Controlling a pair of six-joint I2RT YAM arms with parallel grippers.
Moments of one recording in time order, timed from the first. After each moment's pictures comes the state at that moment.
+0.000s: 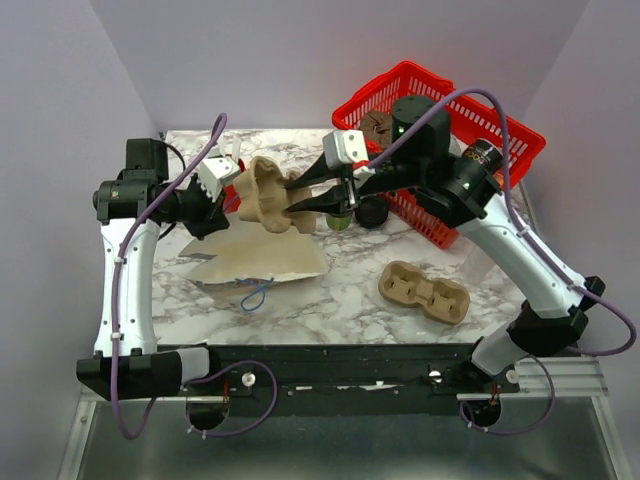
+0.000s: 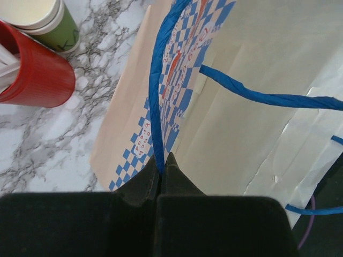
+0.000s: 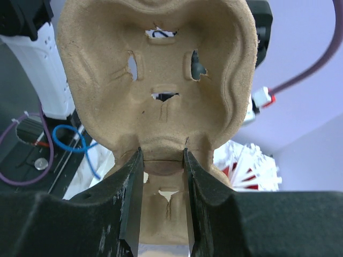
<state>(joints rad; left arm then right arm) 0.07 1.26 1.58 -1.35 0.69 0.77 0.86 1.55 1.98 -0.57 -0.86 -0.57</state>
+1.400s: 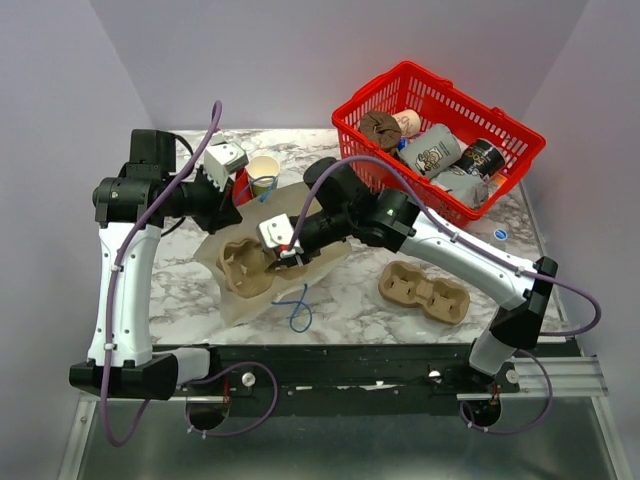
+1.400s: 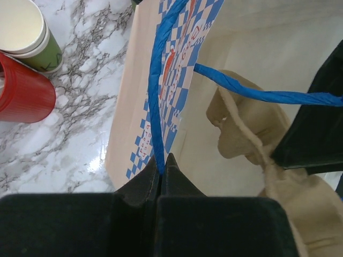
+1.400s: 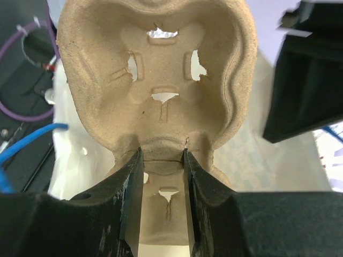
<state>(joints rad) -0.05 1.26 1.70 -1.35 0.69 0.53 1.05 1.68 1.81 -0.69 -0.67 -0.86</state>
